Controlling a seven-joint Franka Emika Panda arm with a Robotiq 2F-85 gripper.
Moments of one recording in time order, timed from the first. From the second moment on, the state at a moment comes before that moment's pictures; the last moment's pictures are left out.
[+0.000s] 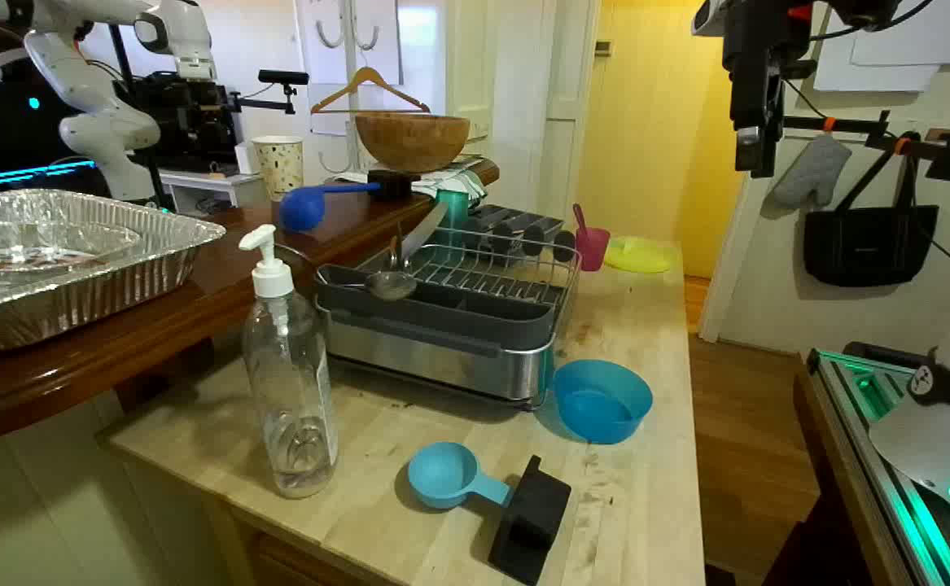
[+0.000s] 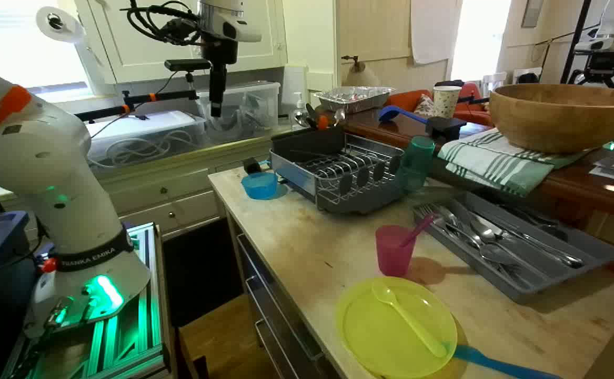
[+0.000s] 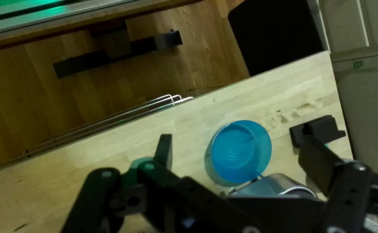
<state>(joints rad) 0.01 -0.65 0.00 -2.48 0.25 1.66 0.24</state>
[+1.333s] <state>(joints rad) 0.01 -0.59 0.11 -2.72 0.26 2.16 0.26</state>
